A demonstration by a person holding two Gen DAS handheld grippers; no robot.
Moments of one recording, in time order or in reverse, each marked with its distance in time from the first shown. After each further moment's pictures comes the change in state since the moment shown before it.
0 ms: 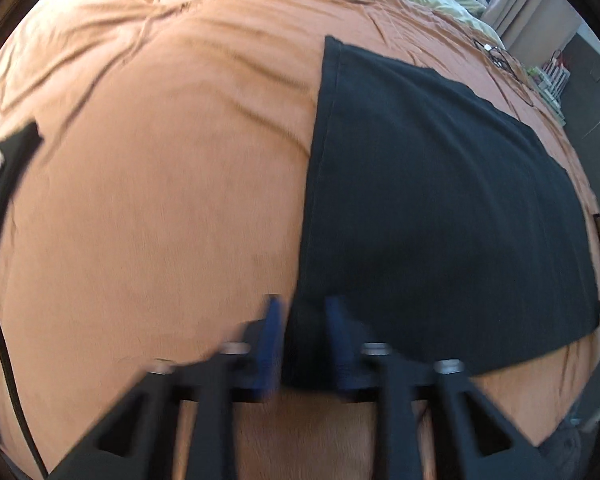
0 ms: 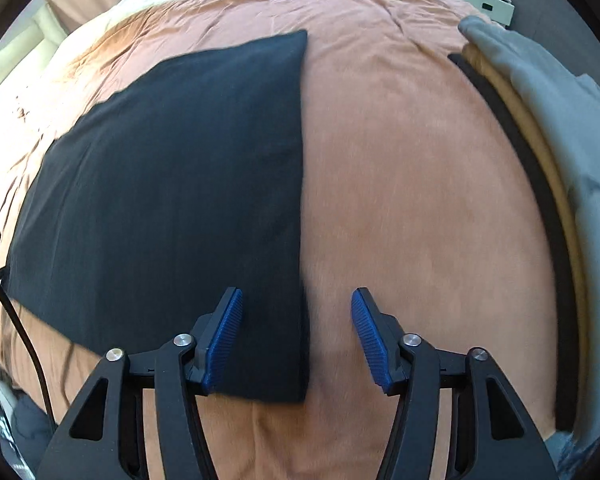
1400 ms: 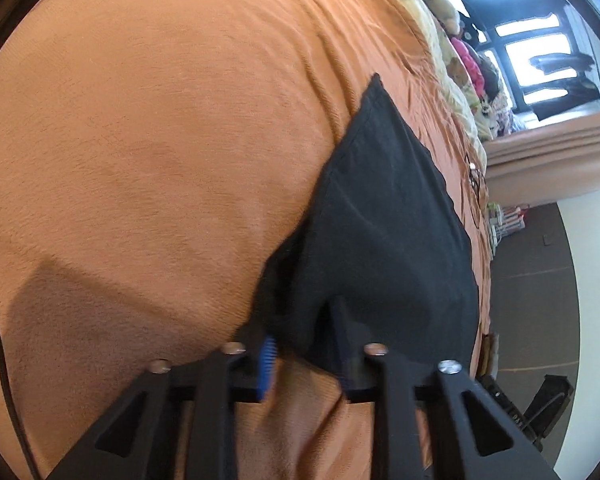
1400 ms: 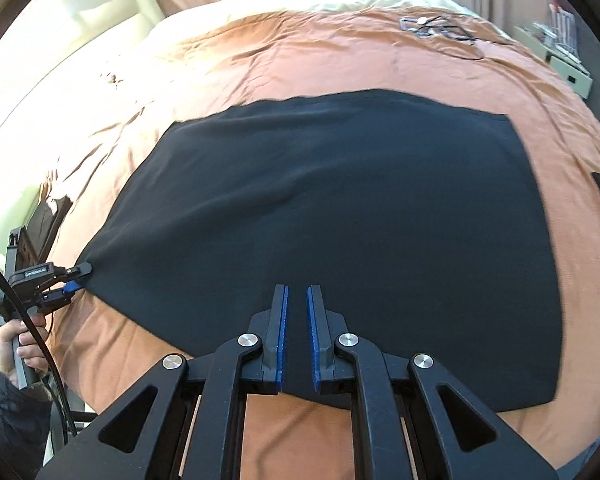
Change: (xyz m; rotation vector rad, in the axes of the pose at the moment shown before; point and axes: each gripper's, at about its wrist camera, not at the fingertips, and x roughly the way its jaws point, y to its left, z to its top) left arm -0.002 0.048 -0.048 -0.533 -0.071 -0.415; right arm -0.041 0.198 -0.019 -0.201 -0.096 0.174
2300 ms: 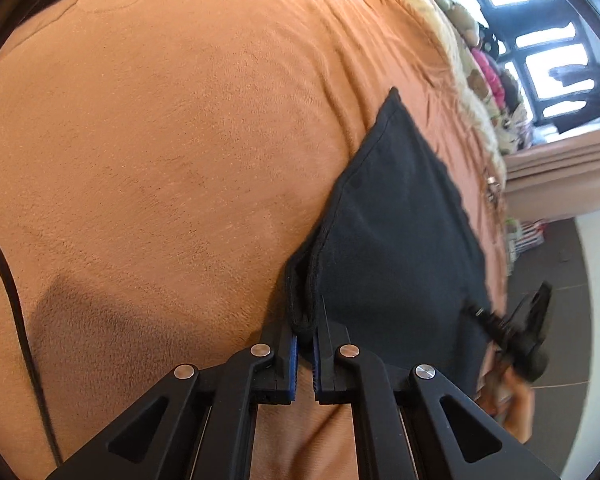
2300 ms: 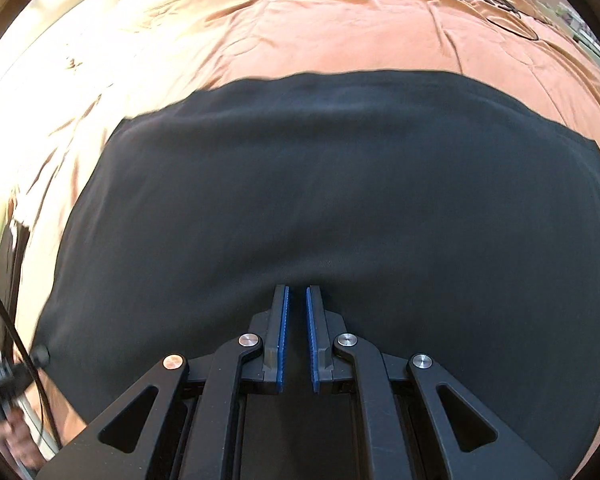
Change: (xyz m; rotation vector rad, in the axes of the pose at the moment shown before) left arm -0.003 -0.012 0.001 -0.019 -0.035 0.109; right arm 0.167 -0.022 0.165 0.059 0.147 -0.051
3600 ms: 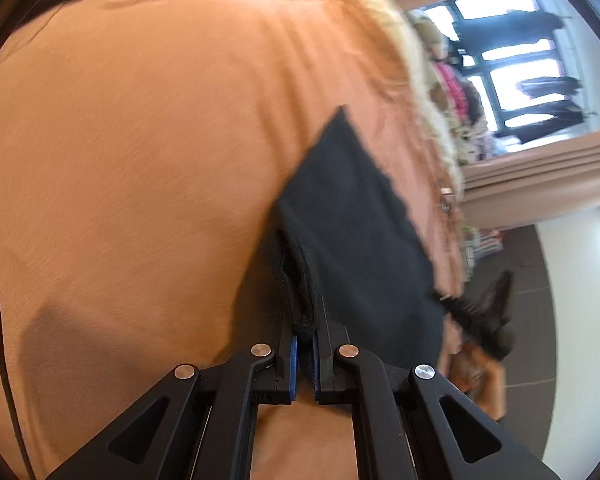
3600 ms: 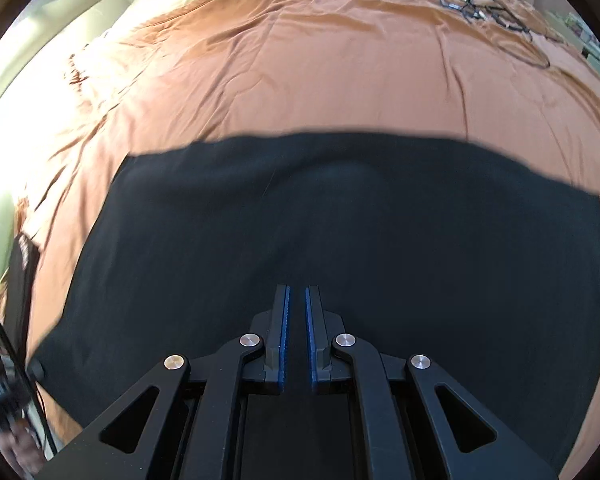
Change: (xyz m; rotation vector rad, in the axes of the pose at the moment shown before) left arm -0.034 -0.019 0.004 -0.003 -0.032 -0.210; right arm 0.009 0.023 0.031 -0.015 0.010 0.025
